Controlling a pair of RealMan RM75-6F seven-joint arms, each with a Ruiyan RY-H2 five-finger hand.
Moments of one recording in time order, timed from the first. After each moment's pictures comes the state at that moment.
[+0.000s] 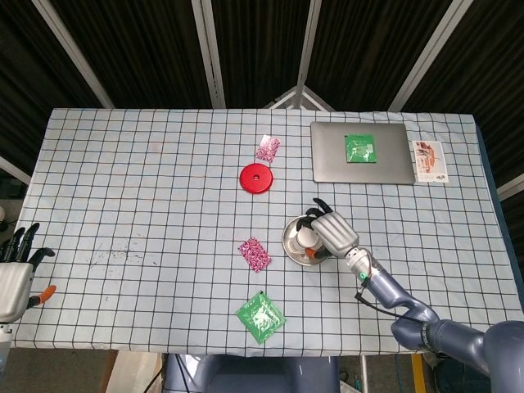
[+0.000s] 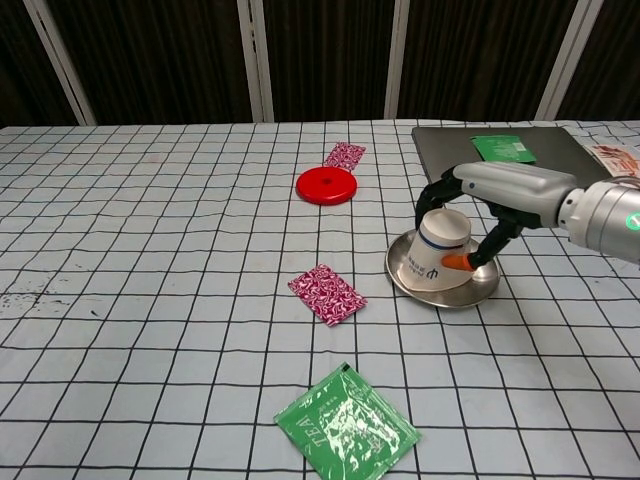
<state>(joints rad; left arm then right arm) -0.09 -1.15 -0.04 -1.65 1.46 1.48 0.31 0.75 -1.60 0.08 -1.11 -1.52 0.94 0.24</state>
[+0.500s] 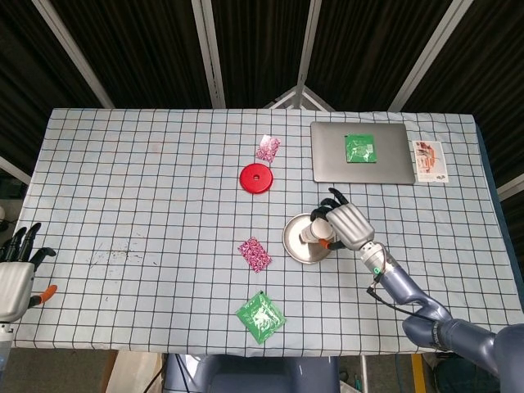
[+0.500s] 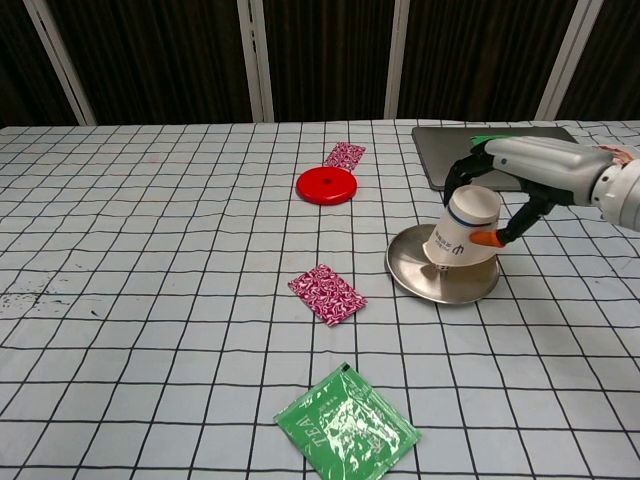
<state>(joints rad) -0.09 -1.15 -0.04 -1.65 1.46 1.48 0.30 0.72 -1.54 0.08 -1.11 -1.52 1.01 0.24</state>
